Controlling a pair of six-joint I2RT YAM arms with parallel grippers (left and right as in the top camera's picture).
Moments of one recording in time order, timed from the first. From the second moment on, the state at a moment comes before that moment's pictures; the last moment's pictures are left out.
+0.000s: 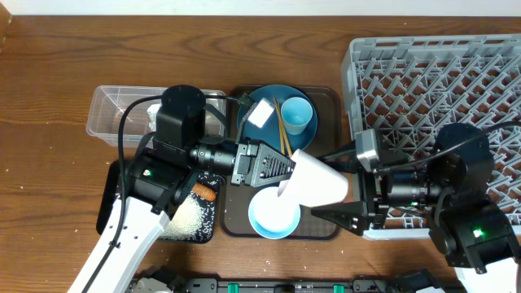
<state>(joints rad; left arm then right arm) -0.40 1.15 1.03 -0.26 1.36 -0.75 0.30 0.89 0.97 -0.43 -1.25 -0.01</state>
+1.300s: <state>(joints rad) -0.40 1.15 1.03 -0.26 1.33 -0.74 0.31 0.89 0.97 -0.34 -1.15 0.08</state>
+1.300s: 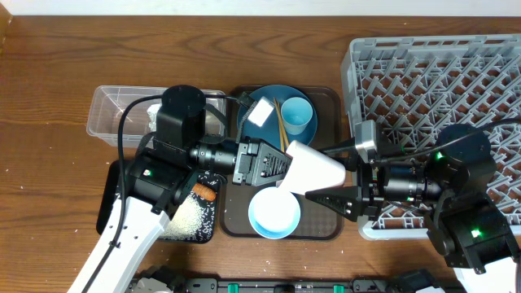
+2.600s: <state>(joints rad) -0.24 1.15 1.03 -0.28 1.11 -0.70 0.30 0.89 0.97 -0.36 -1.07 0.15</state>
